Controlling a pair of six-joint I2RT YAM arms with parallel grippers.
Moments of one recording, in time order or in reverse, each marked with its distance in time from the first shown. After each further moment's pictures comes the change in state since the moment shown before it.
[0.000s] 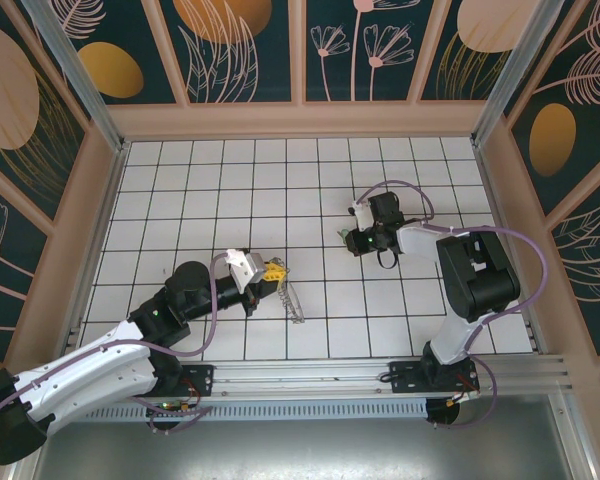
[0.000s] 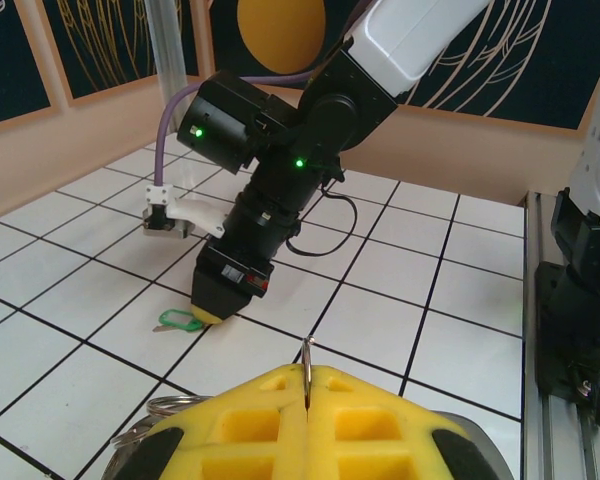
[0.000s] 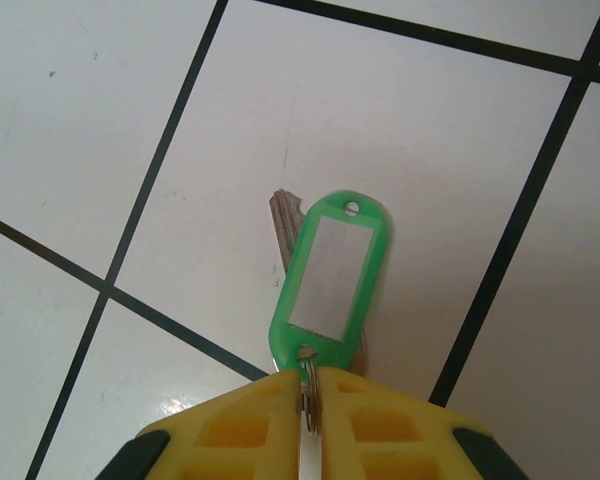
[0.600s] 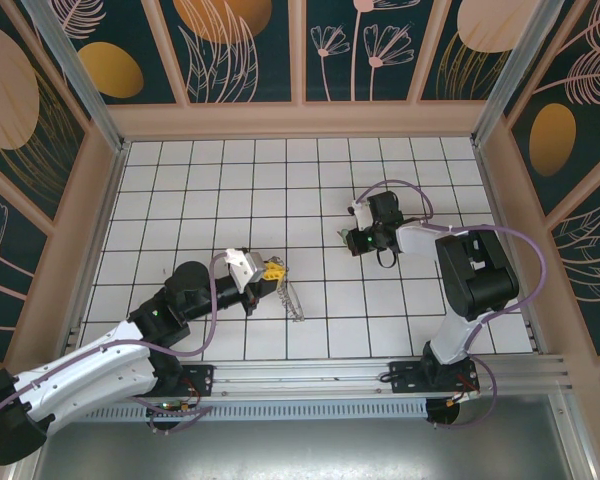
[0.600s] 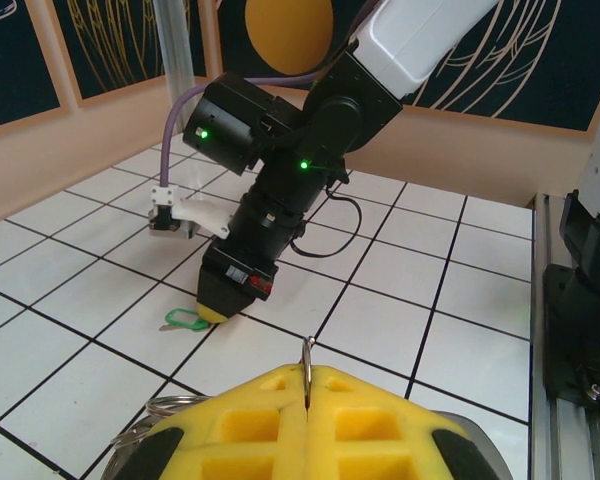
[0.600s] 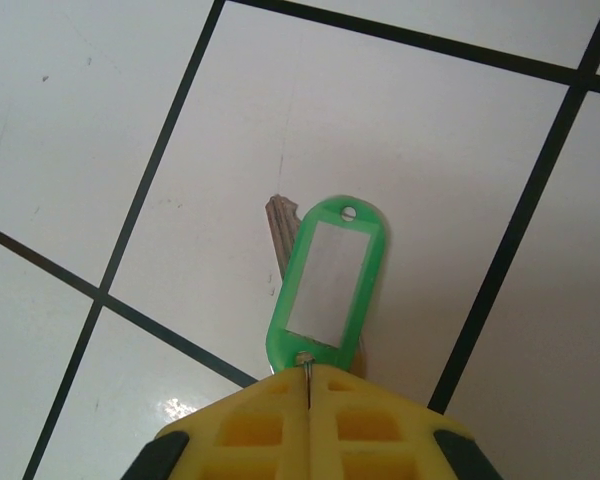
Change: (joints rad) left arm 0.000 -0.005 0.000 -0.002 -0.018 0.000; right arm 0.002 0.009 0.009 0.000 0.009 0.000
